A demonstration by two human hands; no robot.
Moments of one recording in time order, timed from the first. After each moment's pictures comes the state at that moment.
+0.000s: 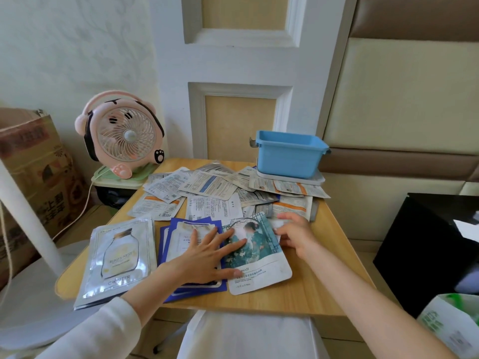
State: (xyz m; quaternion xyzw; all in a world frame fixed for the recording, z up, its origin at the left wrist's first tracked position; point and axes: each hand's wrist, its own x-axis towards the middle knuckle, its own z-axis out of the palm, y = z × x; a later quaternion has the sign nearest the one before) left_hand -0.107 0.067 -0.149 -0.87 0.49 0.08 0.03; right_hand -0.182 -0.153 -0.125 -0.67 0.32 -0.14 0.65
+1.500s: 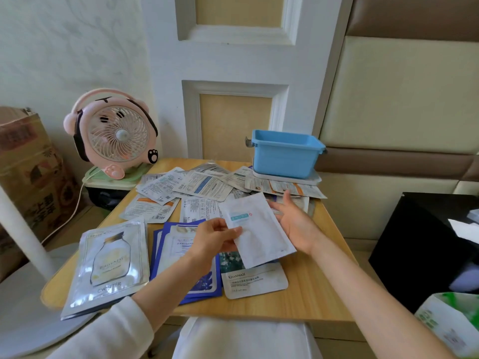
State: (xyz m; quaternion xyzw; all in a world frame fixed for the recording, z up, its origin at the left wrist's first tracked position) left_hand -0.135 0.031 -0.100 -0.66 0.11 0.25 -0.70; right_hand -0.182 -0.168 -0.107 -0.56 0.12 0.02 0.82
